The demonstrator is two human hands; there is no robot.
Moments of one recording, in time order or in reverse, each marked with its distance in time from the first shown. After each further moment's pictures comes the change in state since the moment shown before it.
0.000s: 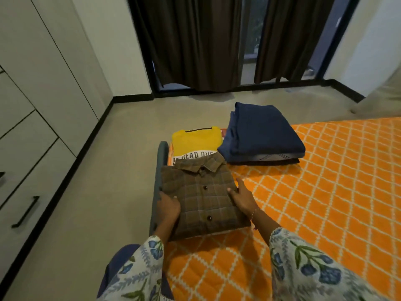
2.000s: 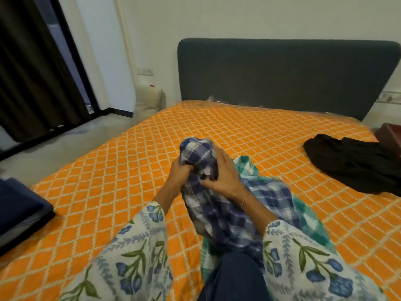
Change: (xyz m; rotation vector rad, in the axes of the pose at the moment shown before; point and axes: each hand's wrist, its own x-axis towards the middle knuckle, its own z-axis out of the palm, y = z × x) left_hand -0.485 0.302 0.351 -0.358 -1.178 0.856; right_hand -0.349 0.191 -0.455 -0.252 0.914 0.071
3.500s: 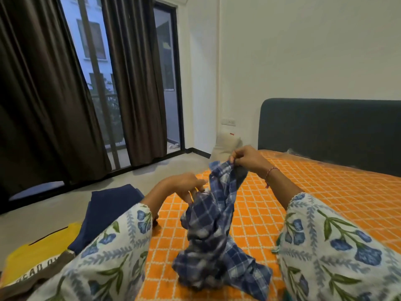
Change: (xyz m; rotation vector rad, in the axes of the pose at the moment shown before) left_hand -0.089 0.137 -0.241 0.719 -0.104 -0.281; right_hand 0.078 -0.247 0.004 0.198 -0.250 -0.307
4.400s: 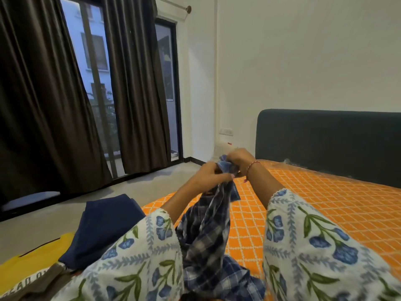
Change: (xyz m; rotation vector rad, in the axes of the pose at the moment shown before) left_hand 0.013 0.065 0.033 -0.225 0.284 0.657; right_hand 0.015 -0.042 -0.004 0.305 0.146 0.496
